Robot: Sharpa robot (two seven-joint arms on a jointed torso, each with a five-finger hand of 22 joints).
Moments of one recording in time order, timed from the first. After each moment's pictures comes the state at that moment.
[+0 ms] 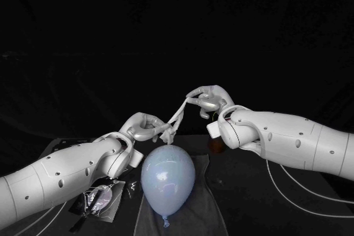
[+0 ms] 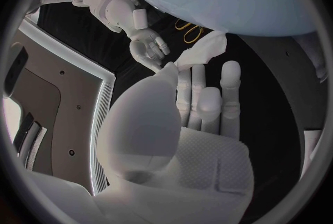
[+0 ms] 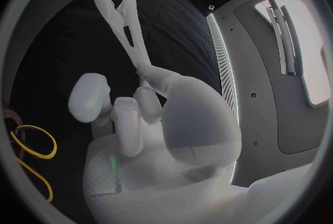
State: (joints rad) left arm 1.26 -0.62 -0.05 1.26 -0.52 -0.37 0.29; left_hand 1.43 -0.05 0.22 0.29 0.04 1.09 0.05 0.48 0.35 1.00 0.04 0.72 0.20 1.22 -0.01 1.49 0.81 0.17 1.02 0.10 0.82 1.10; right arm 1.43 -0.62 -0.13 1.31 -0.32 -0.60 0.25; right_hand 1.24 -0.03 0.65 -0.13 0.04 0.90 0.09 0.69 0.29 1.31 0.01 1.32 1.21 1.46 -0.05 1.54 1.31 0.08 1.39 0.05 1.02 1.31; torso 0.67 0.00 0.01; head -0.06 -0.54
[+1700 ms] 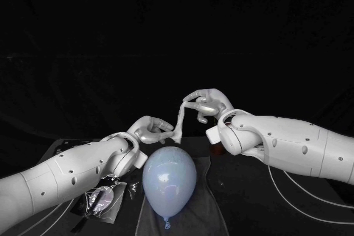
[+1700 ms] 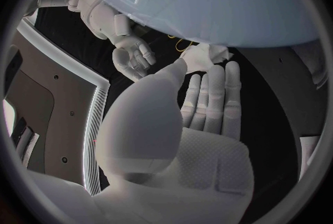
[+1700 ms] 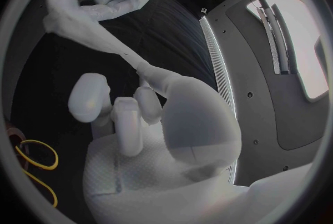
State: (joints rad) left arm 1.26 -0.56 -0.05 1.18 -0.58 -0.30 0.22; left_hand 1.49 -0.17 0.32 0.17 0.05 0.81 0.18 0.30 0.25 0.77 0.16 0.52 0.10 0.87 0.09 1.20 0.33 0.17 0.88 0.19 0.56 0.95; right arm 1.43 -0.64 -0.13 1.39 -0.33 -0.59 0.26; right_hand 1.23 -0.03 0.65 -0.13 0.04 0.90 0.09 0.69 0.29 1.31 0.01 1.32 1.21 1.46 -0.05 1.53 1.31 0.08 1.39 0.05 1.02 1.31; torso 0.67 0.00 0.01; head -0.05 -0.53
